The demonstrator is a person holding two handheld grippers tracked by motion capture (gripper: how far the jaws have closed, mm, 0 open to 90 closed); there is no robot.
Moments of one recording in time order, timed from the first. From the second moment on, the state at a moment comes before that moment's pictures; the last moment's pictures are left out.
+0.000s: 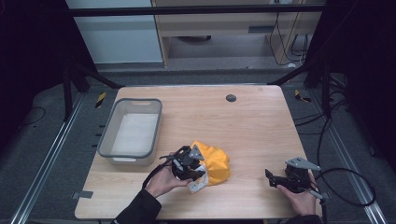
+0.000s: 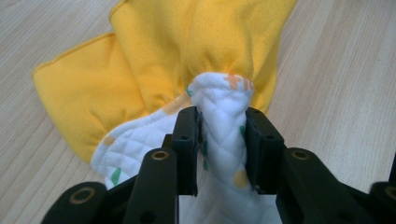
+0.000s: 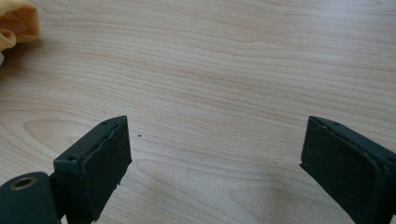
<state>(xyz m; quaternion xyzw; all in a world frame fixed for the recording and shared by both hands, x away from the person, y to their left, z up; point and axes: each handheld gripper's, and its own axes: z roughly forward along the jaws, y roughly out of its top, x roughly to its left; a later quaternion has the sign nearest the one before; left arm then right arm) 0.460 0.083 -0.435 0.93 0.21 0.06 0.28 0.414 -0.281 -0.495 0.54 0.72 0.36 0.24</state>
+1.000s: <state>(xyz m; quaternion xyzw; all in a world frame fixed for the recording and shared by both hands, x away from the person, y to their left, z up) 0.439 0.131 -0.424 0.90 0.23 0.10 0.37 0.414 -0.283 -0.496 0.54 0.72 0.36 0.25</state>
